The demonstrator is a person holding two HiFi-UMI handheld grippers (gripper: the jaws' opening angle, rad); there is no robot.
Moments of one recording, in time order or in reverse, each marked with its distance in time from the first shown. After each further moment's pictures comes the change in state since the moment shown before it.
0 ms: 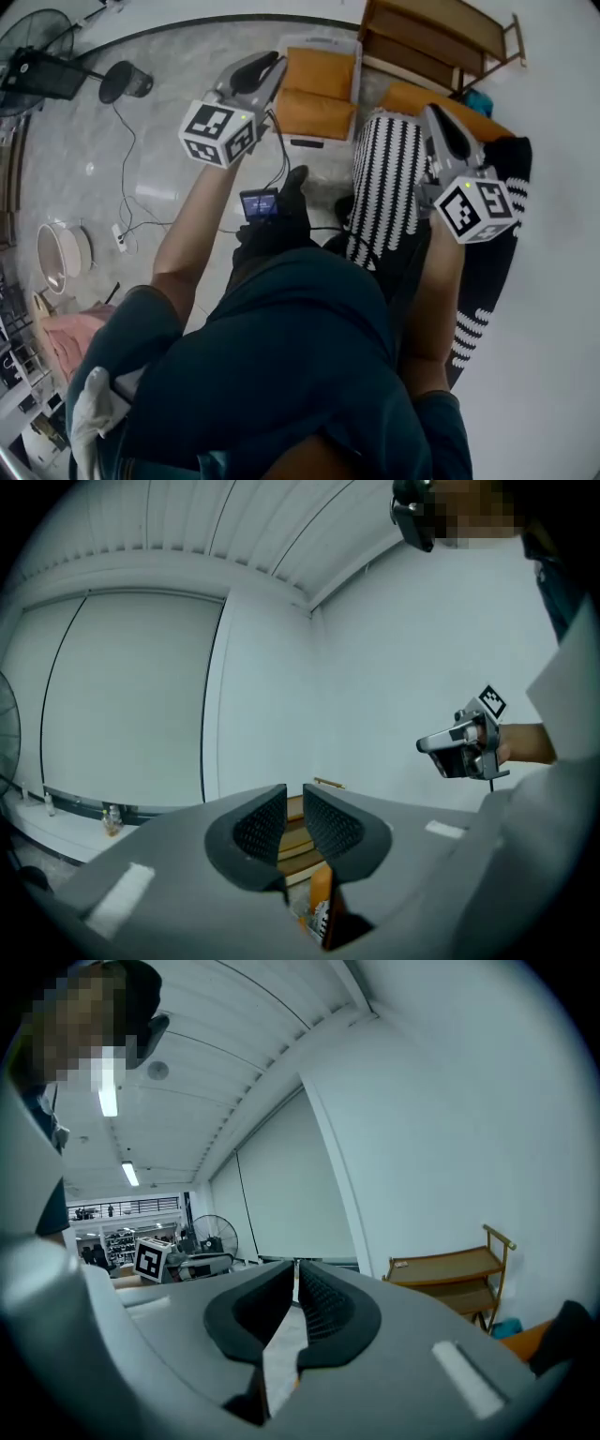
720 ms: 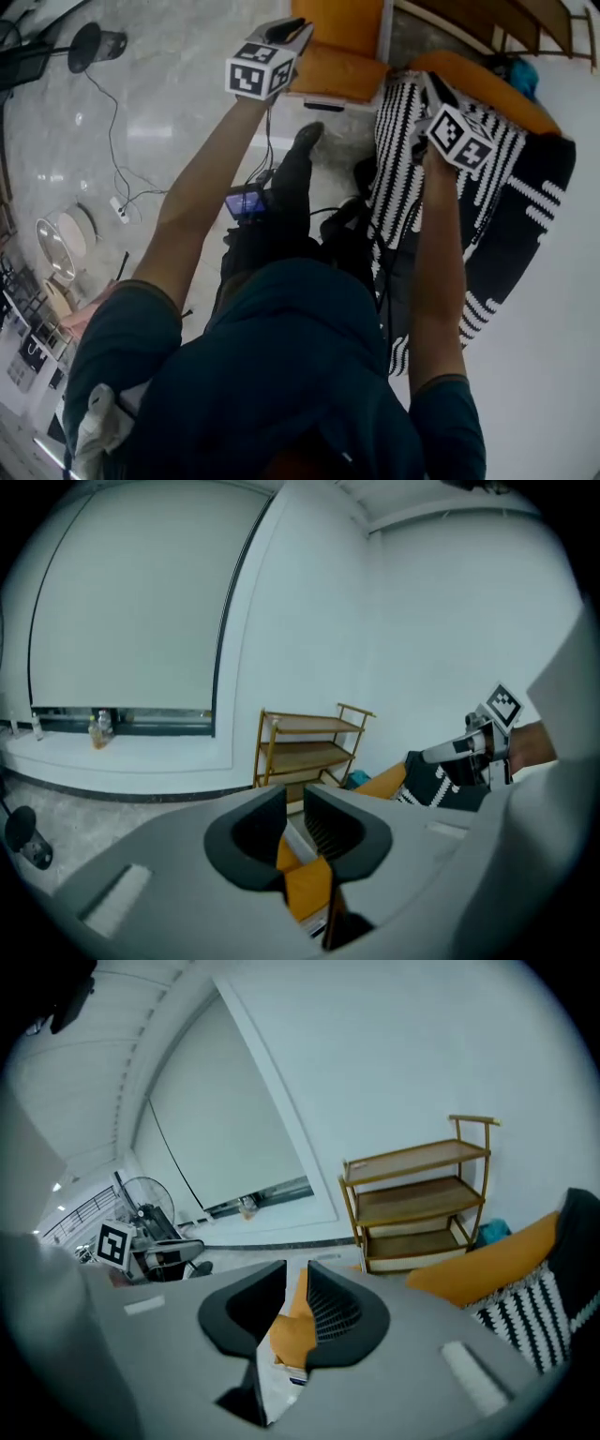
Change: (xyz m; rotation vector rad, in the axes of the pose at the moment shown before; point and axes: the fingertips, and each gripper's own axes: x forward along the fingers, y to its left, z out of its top) left arm 0.158 0.162 -0.279 -0.213 0.422 -0.045; right arm 0.238 -0.138 -0.238 0.278 0.404 -0.301
